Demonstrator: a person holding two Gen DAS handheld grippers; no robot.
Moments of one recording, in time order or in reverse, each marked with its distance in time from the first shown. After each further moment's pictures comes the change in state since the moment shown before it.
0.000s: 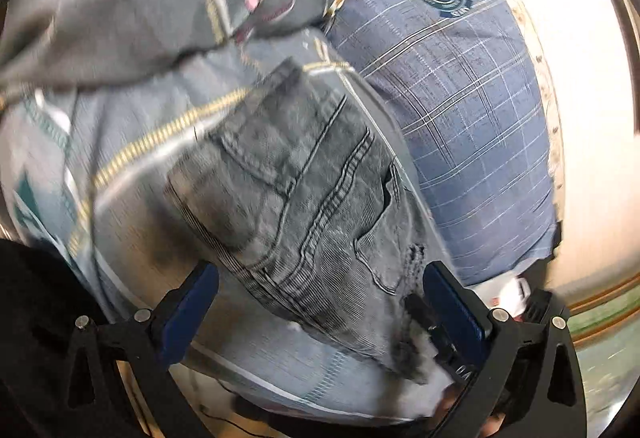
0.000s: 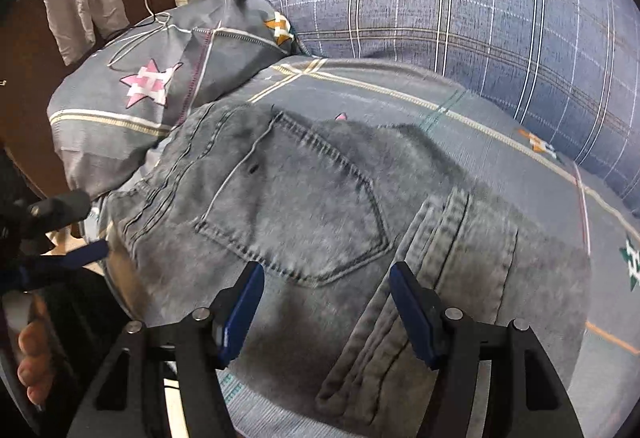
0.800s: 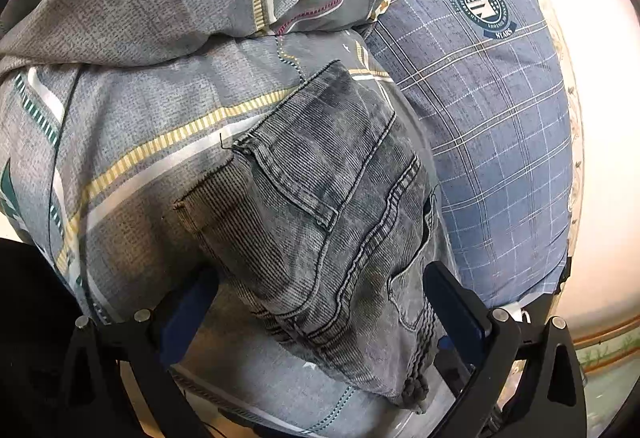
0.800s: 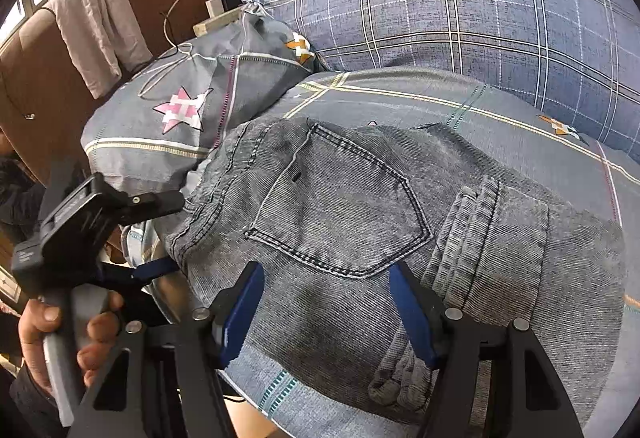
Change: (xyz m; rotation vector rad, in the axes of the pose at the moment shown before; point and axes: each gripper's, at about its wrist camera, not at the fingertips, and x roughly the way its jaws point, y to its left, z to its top) left arm 0.026 0.015 0.017 -0.104 -0.033 0.045; right arm -0.013 0.003 -0.012 0.088 -0.075 0.136
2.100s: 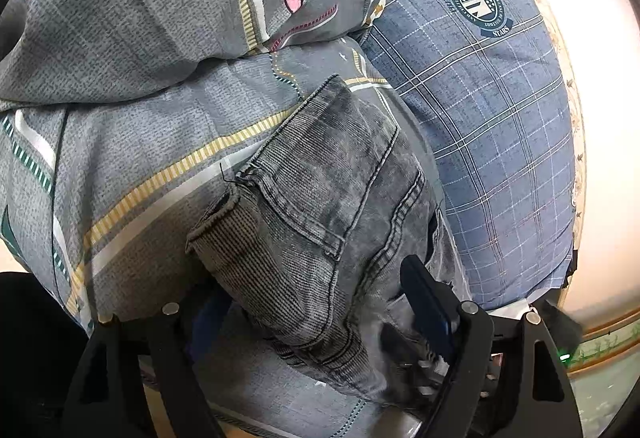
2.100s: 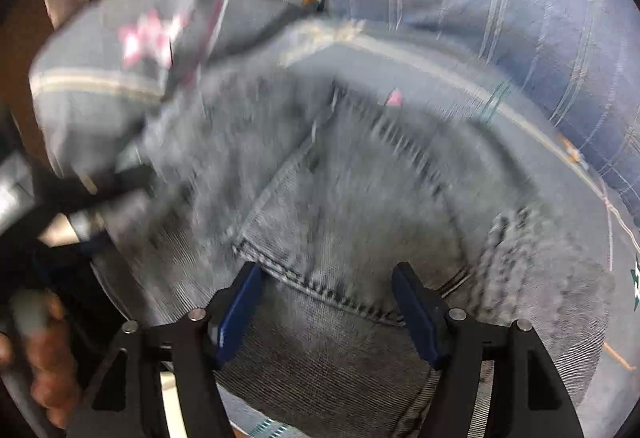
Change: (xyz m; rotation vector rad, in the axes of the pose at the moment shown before) left arm 0.007 0.004 0.014 0.057 0.000 0.016; right arm 0.076 0.045 0.024 -0.155 0.252 -0.203
